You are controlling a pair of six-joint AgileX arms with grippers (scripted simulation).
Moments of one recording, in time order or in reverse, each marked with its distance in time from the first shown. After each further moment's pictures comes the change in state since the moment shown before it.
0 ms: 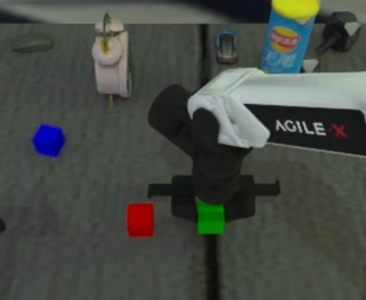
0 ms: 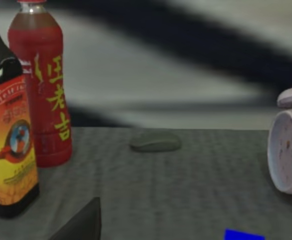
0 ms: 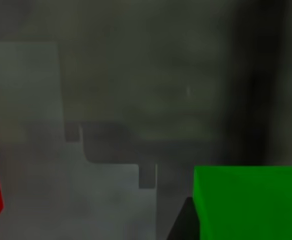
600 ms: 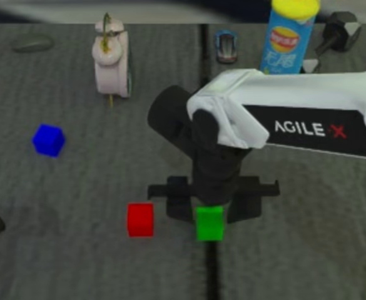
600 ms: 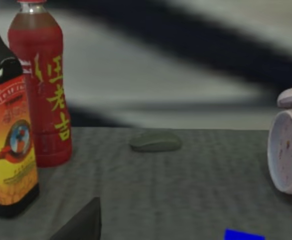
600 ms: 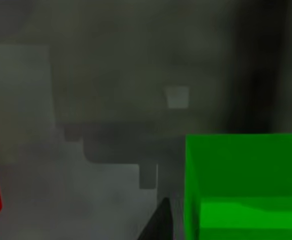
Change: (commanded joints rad) left arm 0.000 0.000 0.000 0.000 0.000 0.000; right arm 0.000 0.000 0.000 0.000 0.000 0.000
